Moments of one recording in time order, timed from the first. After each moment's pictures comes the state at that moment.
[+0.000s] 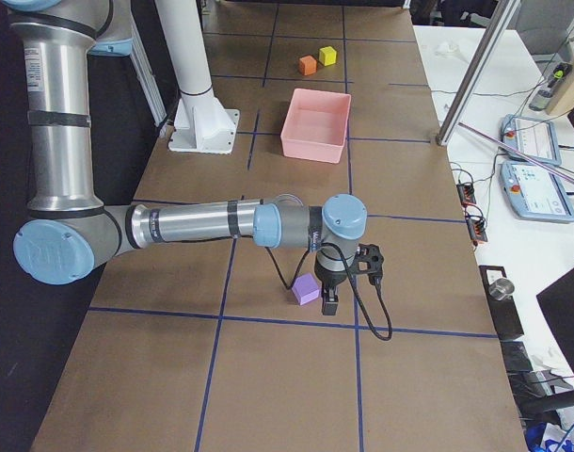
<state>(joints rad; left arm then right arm) -1.52 -1.48 -1.73 -1.51 -2.36 0.18 1.54 -1.58 1.71 -1.69 2.30 0.01</state>
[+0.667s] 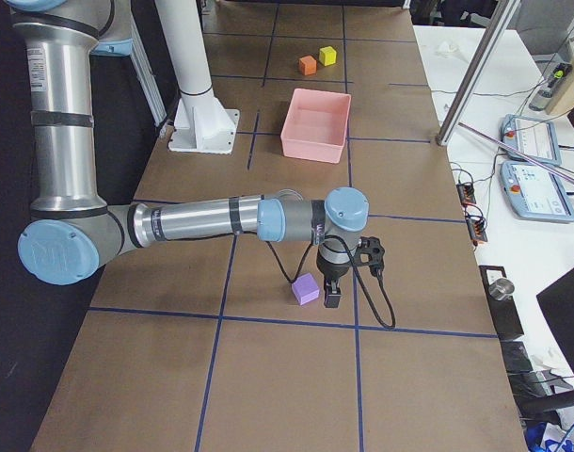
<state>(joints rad) -1.52 -1.48 -1.75 -1.53 -2.35 0.18 1.50 -1.57 1.73 -1.69 2.30 0.02</state>
